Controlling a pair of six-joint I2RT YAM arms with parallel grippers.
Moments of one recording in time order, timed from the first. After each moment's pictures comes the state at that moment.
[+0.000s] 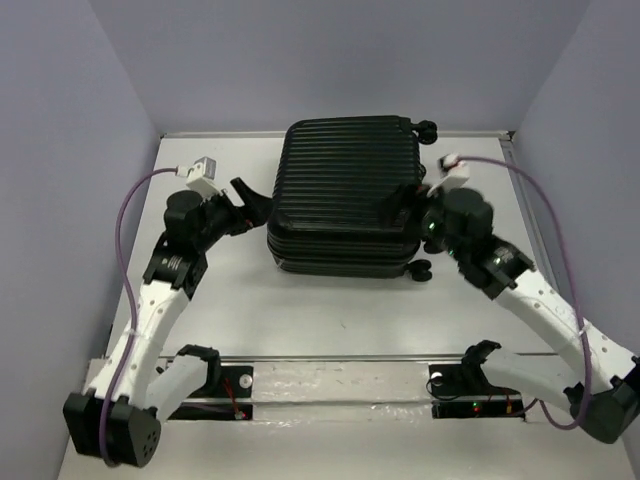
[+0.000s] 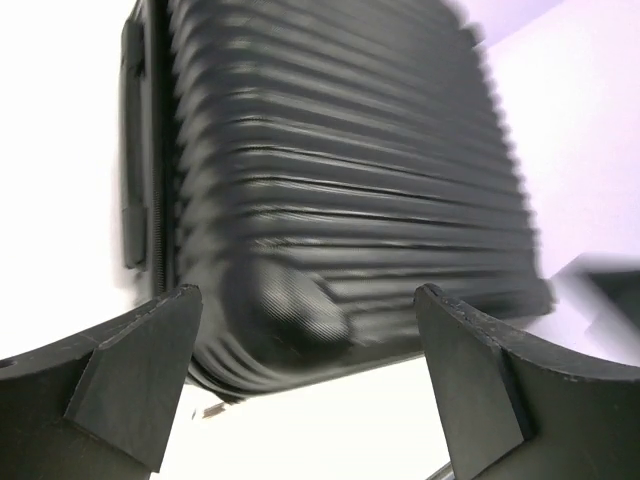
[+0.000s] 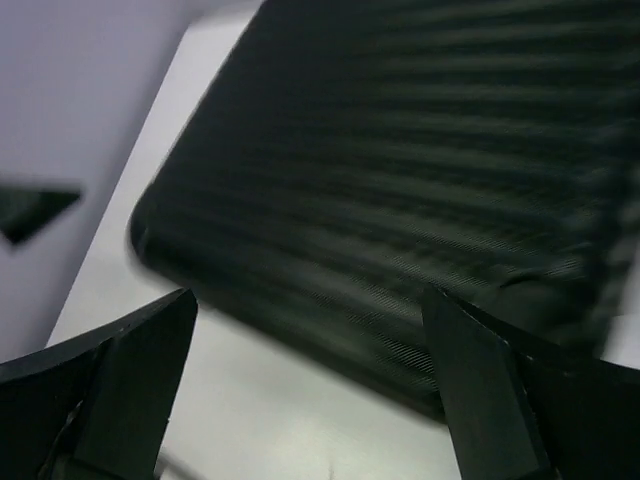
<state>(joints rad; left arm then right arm) -0.21 0.87 0.81 -0.18 0.28 -0.64 0.79 0.99 0.95 -0.25 0.19 0.53</state>
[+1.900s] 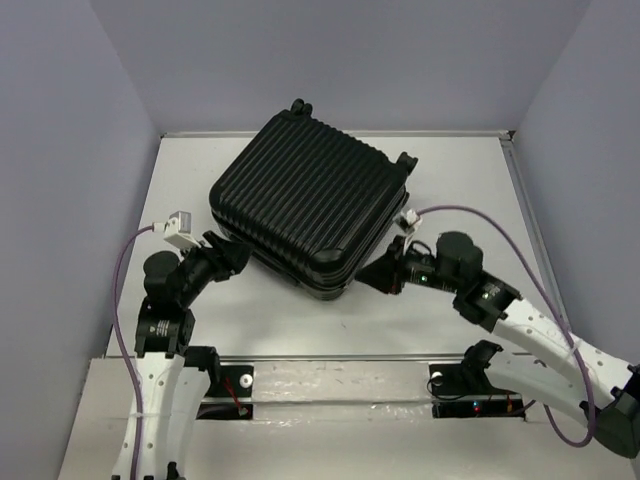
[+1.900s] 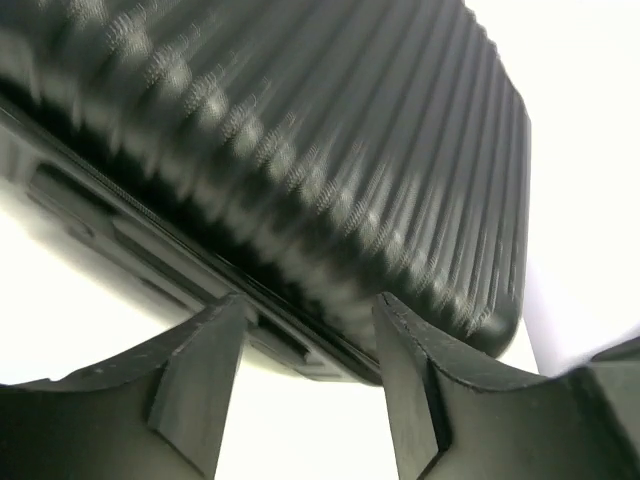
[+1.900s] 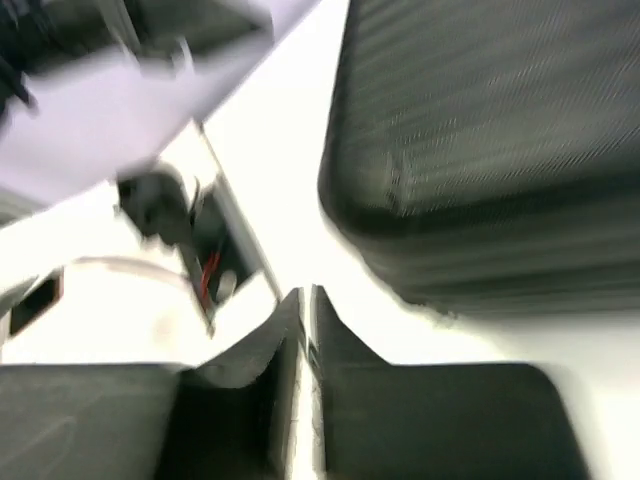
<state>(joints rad) -0.02 0.50 0.55 -0.30 0.40 -0.65 0.67 0.89 0.73 -0.04 -0.43 0.45</state>
